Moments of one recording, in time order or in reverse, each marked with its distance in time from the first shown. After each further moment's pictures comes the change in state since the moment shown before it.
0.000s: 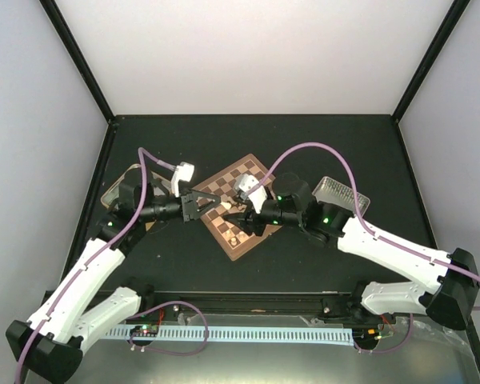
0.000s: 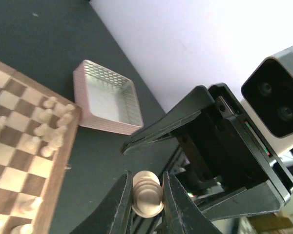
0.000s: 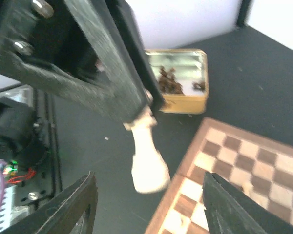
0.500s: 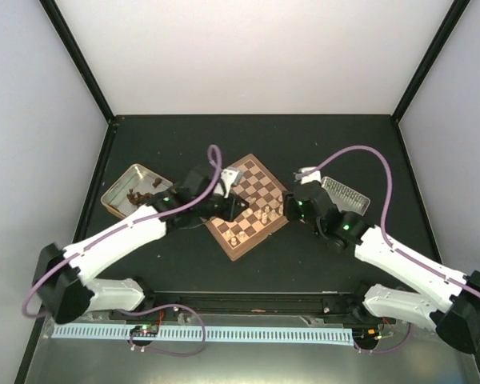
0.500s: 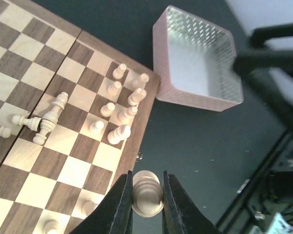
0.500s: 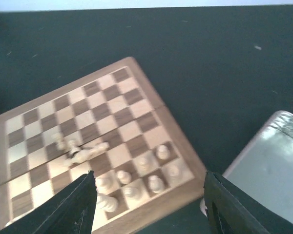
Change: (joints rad) left arm -0.333 0.370 0.150 -0.109 -0.560 0.130; right arm -0.142 -0.145 -0.200 -0.171 0.691 0.454
